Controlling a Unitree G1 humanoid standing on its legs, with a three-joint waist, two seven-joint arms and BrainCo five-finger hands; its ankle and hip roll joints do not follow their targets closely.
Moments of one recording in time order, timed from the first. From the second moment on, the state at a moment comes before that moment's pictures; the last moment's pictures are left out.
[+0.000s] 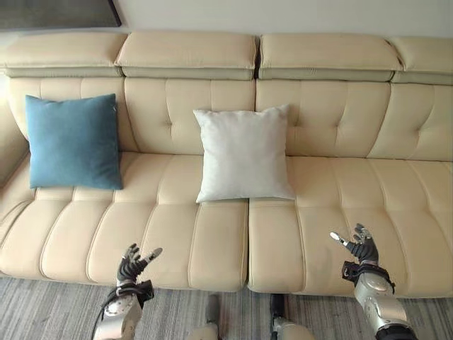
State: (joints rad) left arm 0.13 0.30 0.03 0.53 -0.41 -0.01 0.20; right arm 0.01 -0.28 -0.05 0.44 0.28 0.01 -0.27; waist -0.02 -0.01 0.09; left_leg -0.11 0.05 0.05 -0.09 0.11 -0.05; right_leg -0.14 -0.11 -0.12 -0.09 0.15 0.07
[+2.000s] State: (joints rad) left arm 0.08 0.32 -0.13 0.39 -0.32 0.05 0.11; right arm 0.10 -0.22 0.08 0.43 0.21 0.05 -0.18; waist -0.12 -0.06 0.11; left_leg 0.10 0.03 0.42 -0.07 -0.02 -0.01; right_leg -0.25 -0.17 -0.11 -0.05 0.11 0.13
